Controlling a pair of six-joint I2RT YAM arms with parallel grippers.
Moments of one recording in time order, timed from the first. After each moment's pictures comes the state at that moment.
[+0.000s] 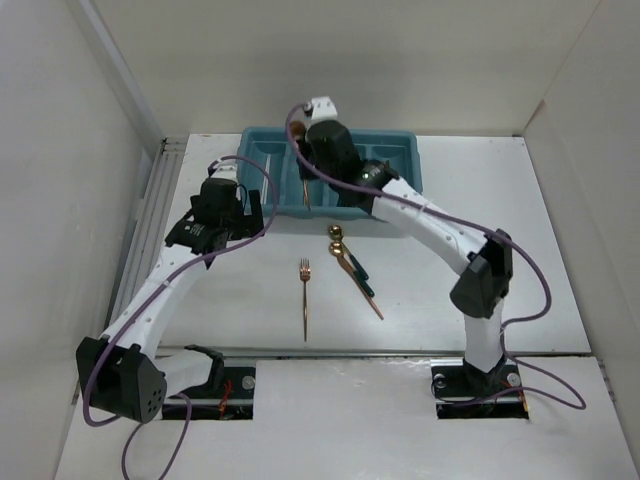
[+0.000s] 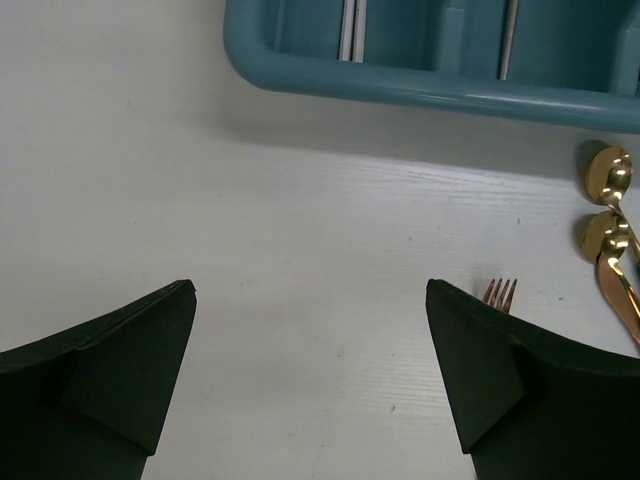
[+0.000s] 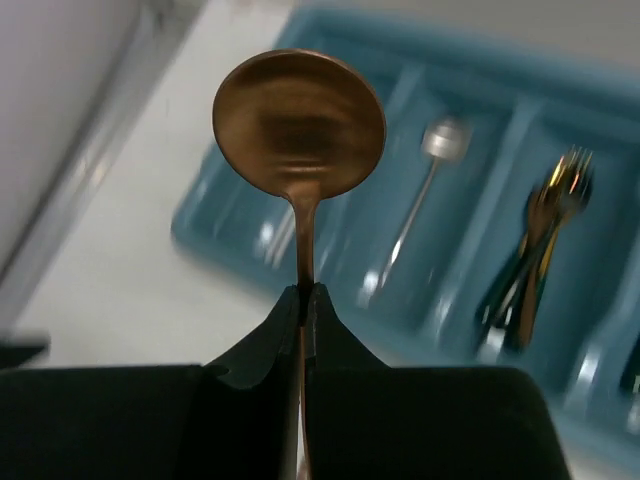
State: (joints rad) left arm -0.29 1.15 1.00 -0.58 -0.22 -0.27; right arm 0.86 1.91 1.90 -0.44 0.34 0.33
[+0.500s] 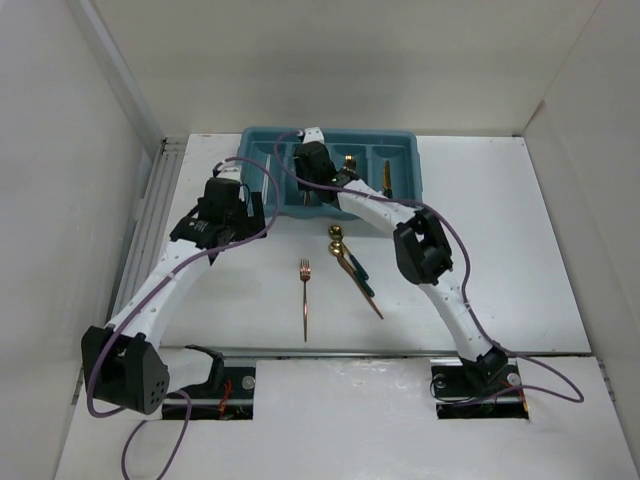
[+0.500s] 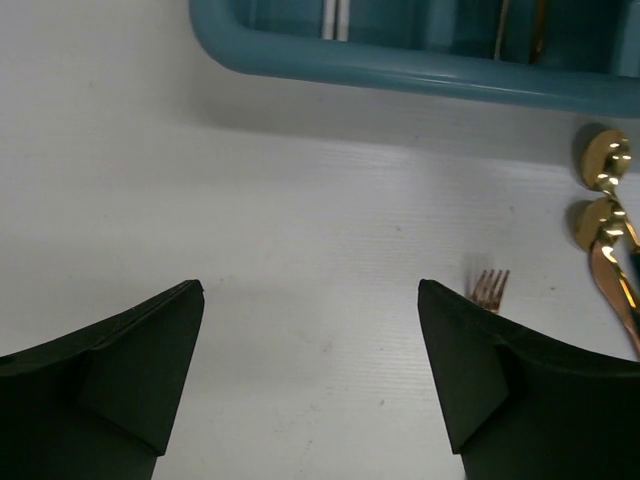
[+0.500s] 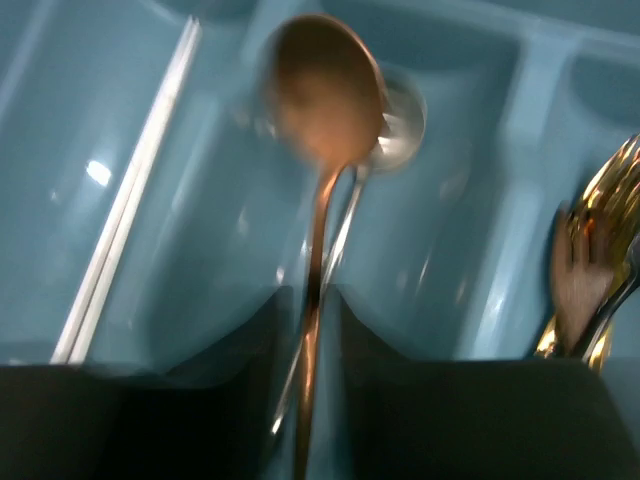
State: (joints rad) left arm -0.29 1.21 1.00 -0.58 -0.20 -0.28; right arm 0.68 2.52 2.25 -0.23 0.32 0.26
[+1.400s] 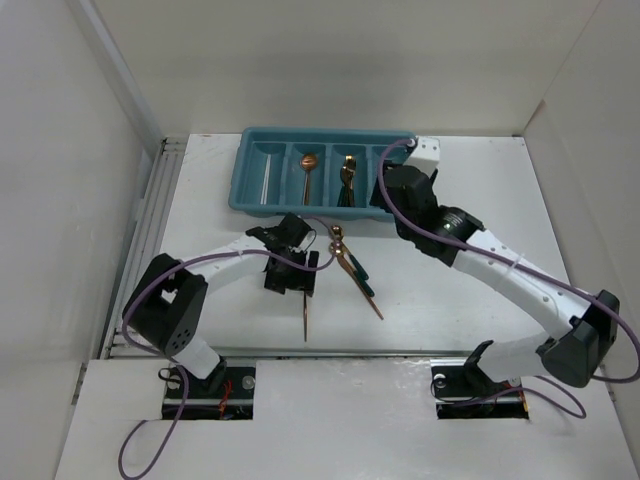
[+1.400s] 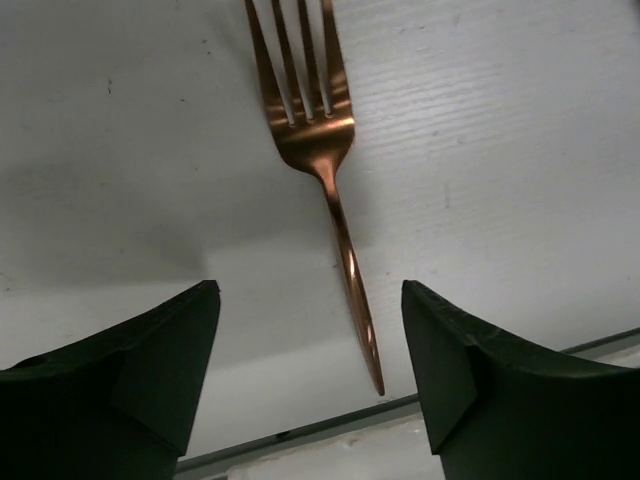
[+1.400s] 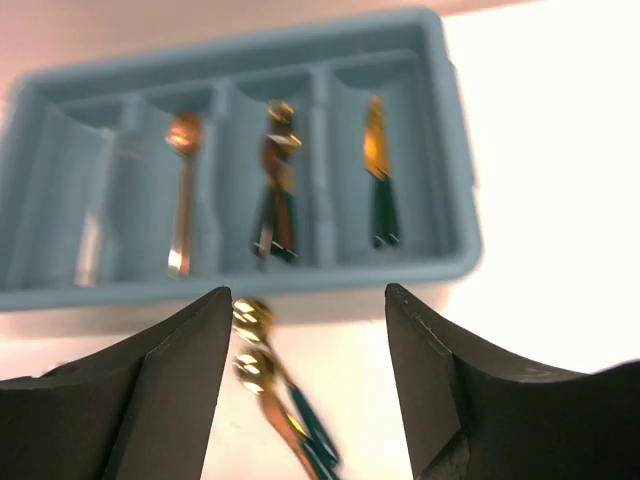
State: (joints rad) left arm -0.64 1.55 0.92 -0.62 0.08 -0.47; right arm 0.76 1.36 1.31 -0.36 0.74 0.48
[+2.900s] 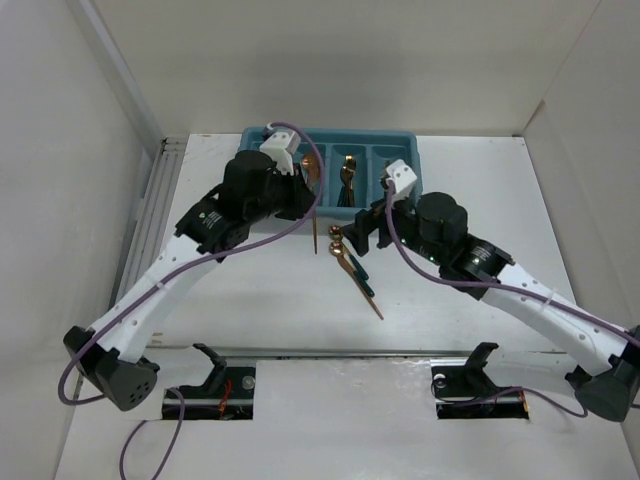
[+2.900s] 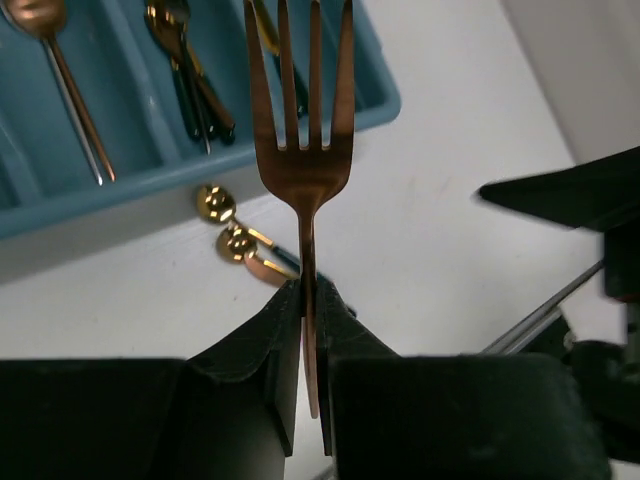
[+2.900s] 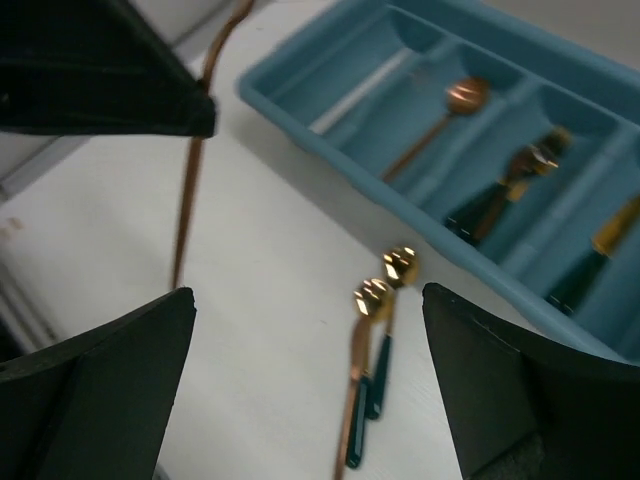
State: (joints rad) left arm -0.63 1.25 1.35 -0.58 0.08 -0.41; right arm 0.81 1.07 1.05 -0.20 0.07 0.11
